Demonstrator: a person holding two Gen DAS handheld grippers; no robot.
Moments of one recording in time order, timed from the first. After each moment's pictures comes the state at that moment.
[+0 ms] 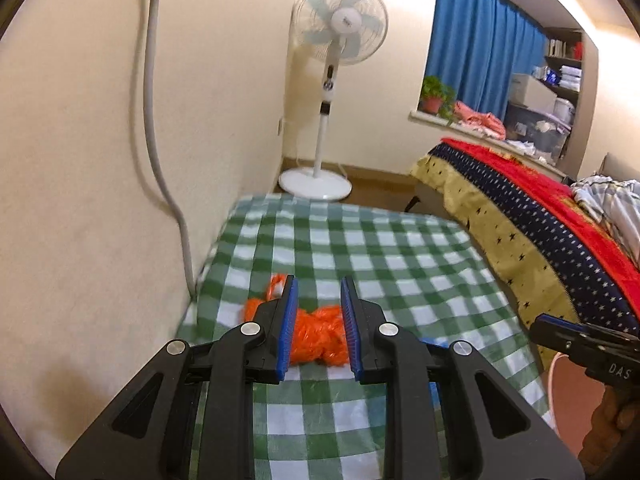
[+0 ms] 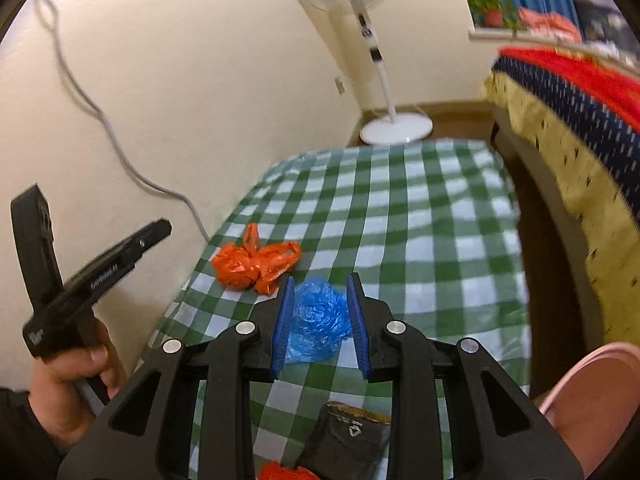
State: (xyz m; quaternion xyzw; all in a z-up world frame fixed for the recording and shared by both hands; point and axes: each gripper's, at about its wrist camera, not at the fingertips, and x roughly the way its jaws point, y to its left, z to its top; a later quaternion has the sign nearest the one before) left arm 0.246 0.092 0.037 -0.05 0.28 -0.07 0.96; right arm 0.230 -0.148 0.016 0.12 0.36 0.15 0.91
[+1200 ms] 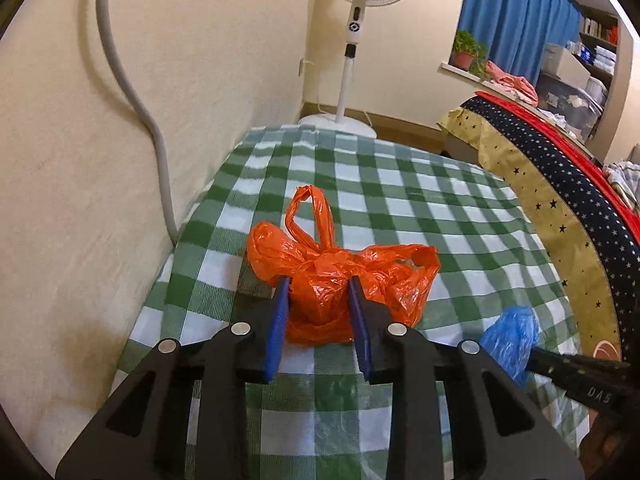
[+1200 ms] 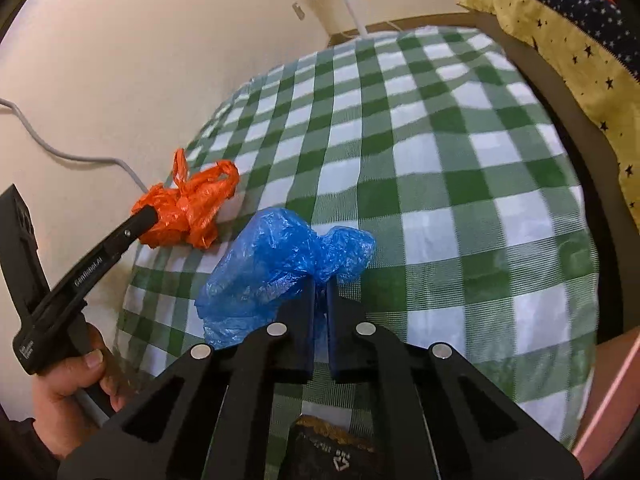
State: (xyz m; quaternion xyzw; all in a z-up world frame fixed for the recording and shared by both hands) left arm 0.300 0.083 -0.021 -0.05 0.37 -0.04 0.93; right arm 0.280 -0.156 -0.058 0.16 0.47 0.13 0.86
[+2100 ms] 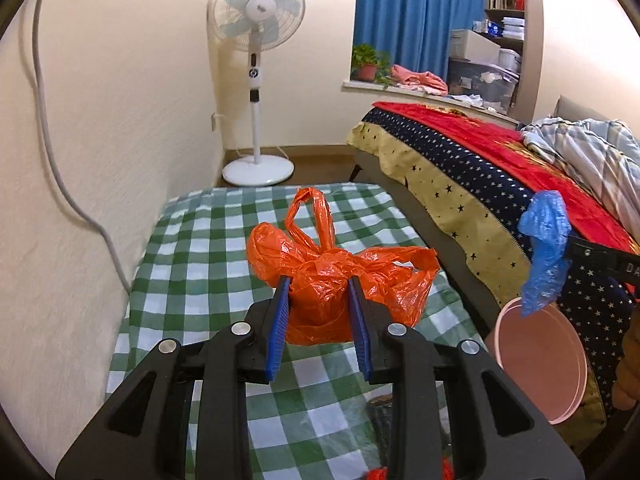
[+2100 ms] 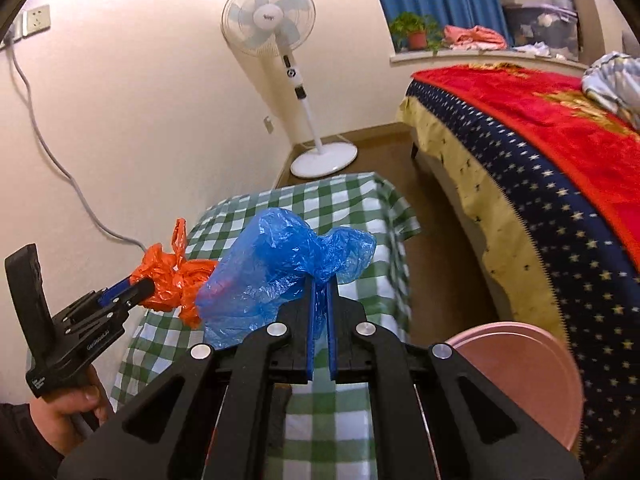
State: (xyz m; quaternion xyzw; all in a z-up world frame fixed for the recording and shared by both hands) left arm 0.200 0.000 0.066 0.02 0.30 -0.16 0.94; right arm 0.150 -0.259 0.072 0.13 0.31 0.04 0.94
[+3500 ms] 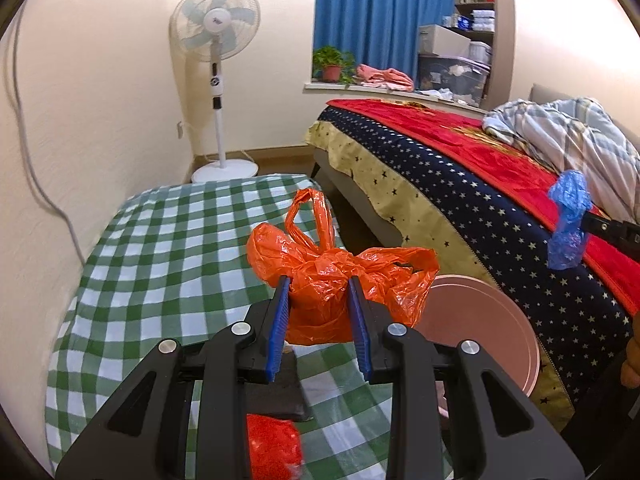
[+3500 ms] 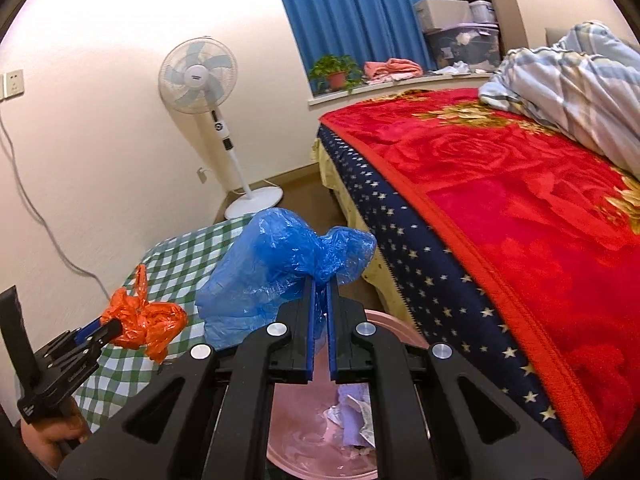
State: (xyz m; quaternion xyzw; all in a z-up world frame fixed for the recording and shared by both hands) left arm 0.108 -0.113 0.055 0.04 0.29 -0.19 0.94; right arm 0.015 -0.395 0.076 0.16 0.25 -0.08 0.95
